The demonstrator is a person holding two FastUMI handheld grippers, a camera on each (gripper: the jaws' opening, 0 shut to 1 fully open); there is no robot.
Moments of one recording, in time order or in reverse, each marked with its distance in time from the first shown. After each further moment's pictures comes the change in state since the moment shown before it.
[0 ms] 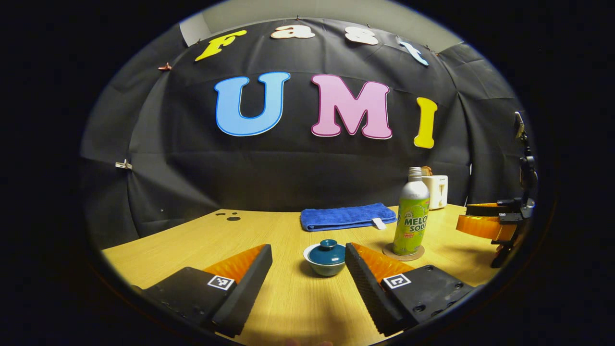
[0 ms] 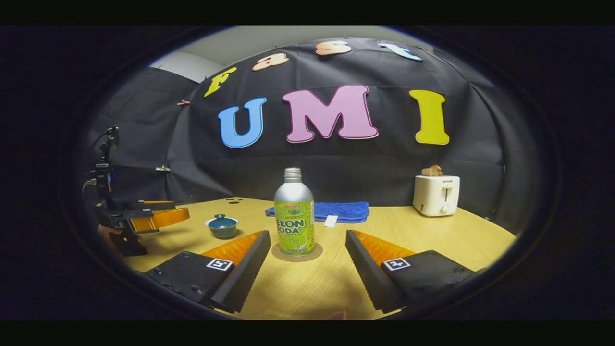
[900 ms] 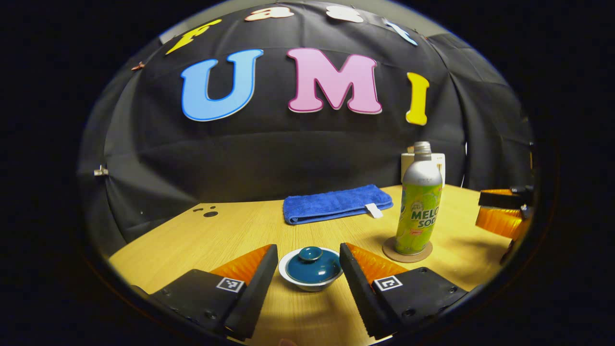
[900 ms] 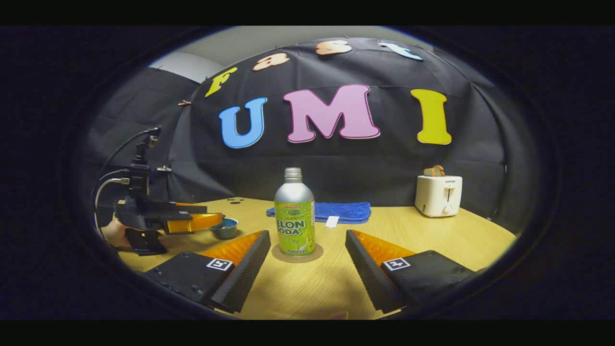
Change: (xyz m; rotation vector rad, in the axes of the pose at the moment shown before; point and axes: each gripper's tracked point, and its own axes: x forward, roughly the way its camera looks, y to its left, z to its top) left arm 0.059 -0.025 -0.012 0.008 0.099 -0.081; right arm 0.005 0.000 -0.003 0.000 -0.001 0.005
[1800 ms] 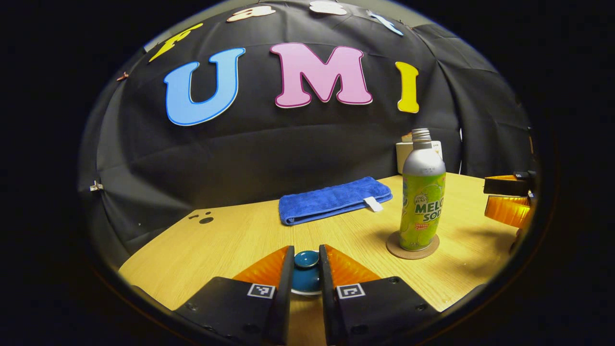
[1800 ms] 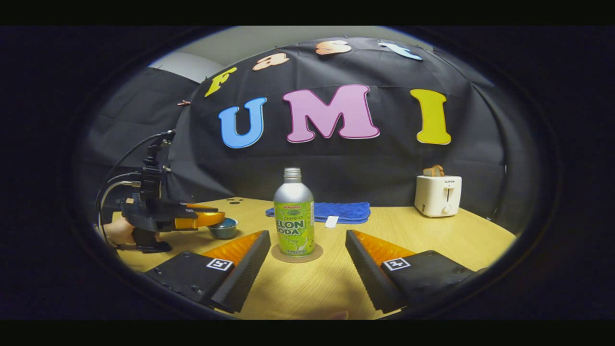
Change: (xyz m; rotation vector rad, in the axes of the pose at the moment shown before) left arm 0.034 -0.005 -0.007 0.141 0.073 -0.032; right arm 0.001 0.005 -0.003 0.002 -0.005 0.004
